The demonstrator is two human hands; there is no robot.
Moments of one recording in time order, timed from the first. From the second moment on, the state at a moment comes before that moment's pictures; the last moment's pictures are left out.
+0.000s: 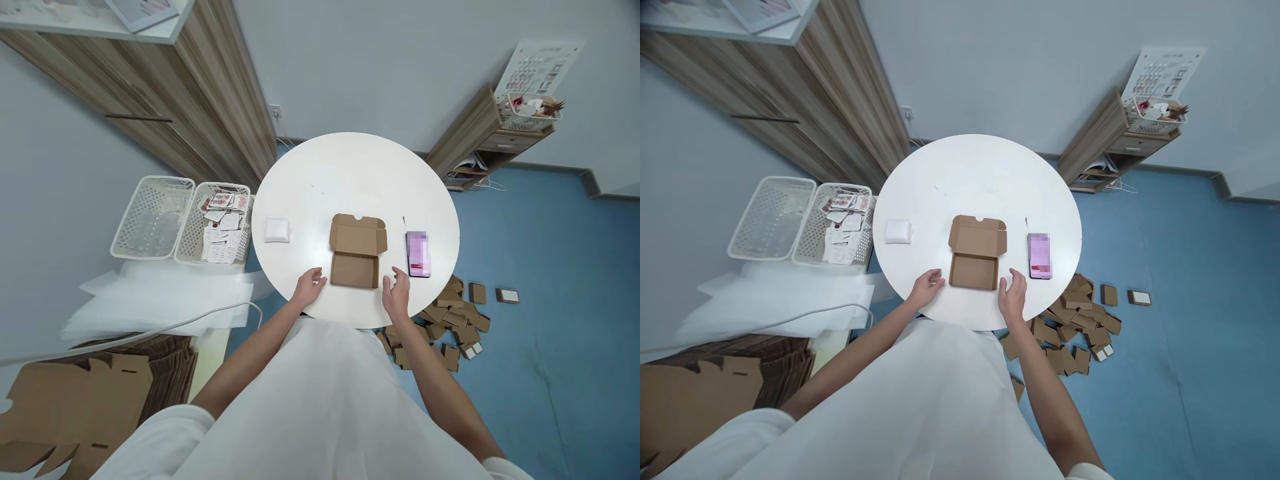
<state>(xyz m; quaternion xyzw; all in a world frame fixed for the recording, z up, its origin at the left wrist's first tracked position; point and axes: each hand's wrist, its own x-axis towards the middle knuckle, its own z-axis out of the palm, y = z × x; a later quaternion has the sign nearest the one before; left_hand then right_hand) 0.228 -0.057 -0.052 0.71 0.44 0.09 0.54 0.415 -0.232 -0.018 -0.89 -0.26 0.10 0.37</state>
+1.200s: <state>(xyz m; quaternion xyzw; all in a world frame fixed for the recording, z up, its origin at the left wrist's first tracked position) 0.194 0.059 -0.053 0.59 0.50 0.23 0.60 0.327 -0.026 -0.027 -0.75 -0.17 0.42 0.48</state>
